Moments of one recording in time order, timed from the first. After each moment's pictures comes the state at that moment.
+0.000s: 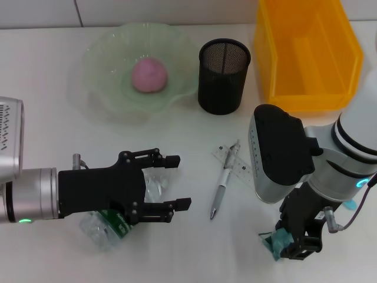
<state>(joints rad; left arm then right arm) -0.39 -2.06 1.12 0.57 1.68 1.58 -1.01 0.62 2.09 -1.78 -1.33 -2.52 -1.73 2.21</state>
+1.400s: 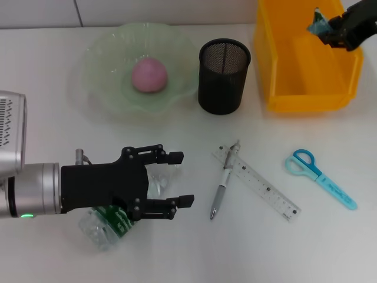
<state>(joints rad) -0.40 -2.07 1.12 0.58 1.69 1.59 -1.02 0.66 2.08 -1.06 -1.43 -2.68 -1.38 2.20</state>
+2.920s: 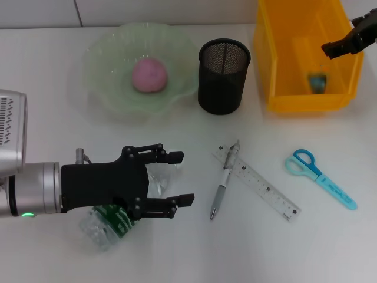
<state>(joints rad) -0.41 -2.07 1.12 0.58 1.69 1.58 -1.02 0.66 2.08 -1.05 -1.31 -2.75 -1.24 2.31</state>
